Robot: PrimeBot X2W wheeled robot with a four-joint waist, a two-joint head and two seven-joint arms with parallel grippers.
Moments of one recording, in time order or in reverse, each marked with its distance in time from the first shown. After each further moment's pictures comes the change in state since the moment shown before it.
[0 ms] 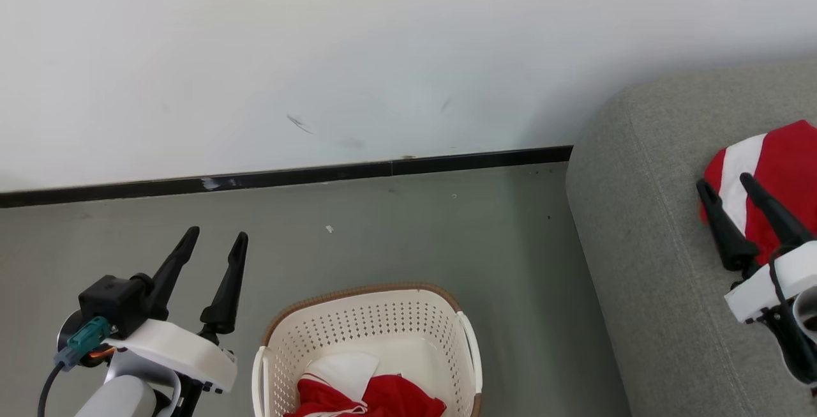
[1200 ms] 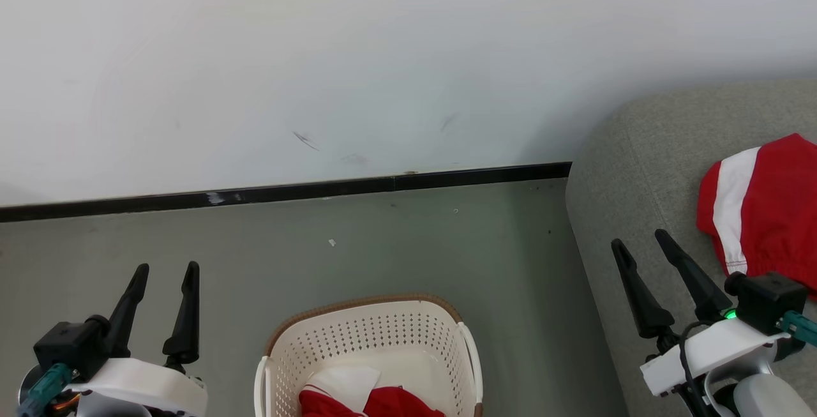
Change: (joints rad) left arm 0.164 -0.069 0.220 -0.020 0.077 0.013 0.000; right arm 0.255 0.276 -0.152 -0.232 -0.313 0.000 -0.001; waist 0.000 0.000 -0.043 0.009
